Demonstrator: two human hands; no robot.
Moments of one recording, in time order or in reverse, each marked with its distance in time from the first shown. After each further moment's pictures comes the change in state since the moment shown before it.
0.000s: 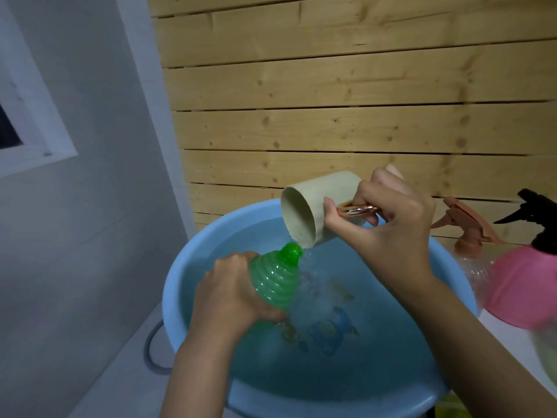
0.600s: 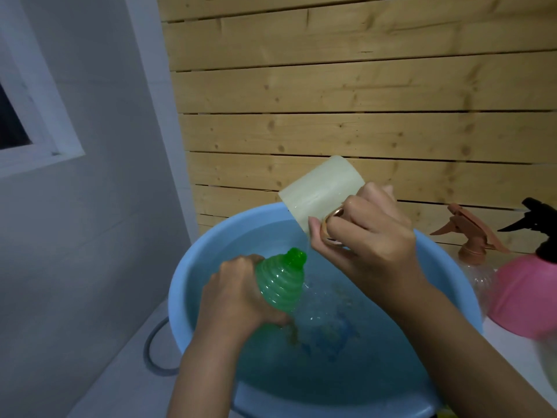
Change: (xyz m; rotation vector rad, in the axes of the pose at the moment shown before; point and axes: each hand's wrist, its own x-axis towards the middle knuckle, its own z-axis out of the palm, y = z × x) left_hand -0.001 0.001 0.000 0.003 0.000 0.004; right_hand -0.002 -0.011 0.006 -0.149 -0.033 -0.411
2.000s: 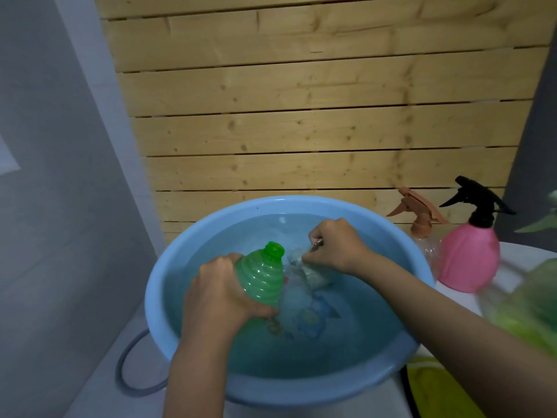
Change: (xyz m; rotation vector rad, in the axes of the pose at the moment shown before) left_hand -0.002 0.002 -0.001 -0.078 -0.037 0.024; right_hand -0.054 0.033 0.027 0.037 -0.960 0.858
